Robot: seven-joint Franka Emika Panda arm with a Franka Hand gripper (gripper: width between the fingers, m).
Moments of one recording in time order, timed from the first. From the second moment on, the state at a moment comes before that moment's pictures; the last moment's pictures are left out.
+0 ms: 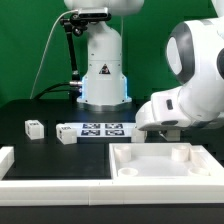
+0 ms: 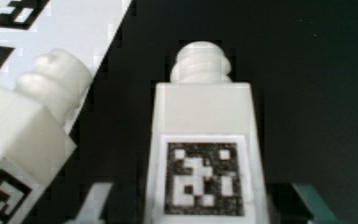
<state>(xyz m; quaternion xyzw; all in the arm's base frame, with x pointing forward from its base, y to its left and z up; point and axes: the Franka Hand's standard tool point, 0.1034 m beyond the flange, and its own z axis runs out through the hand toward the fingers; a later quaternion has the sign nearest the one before) 0.365 0.142 0.006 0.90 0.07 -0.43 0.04</state>
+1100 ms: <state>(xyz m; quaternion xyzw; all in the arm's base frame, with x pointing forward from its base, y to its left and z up) 0.403 0.114 0.105 0.89 0.07 -0.44 0.01</state>
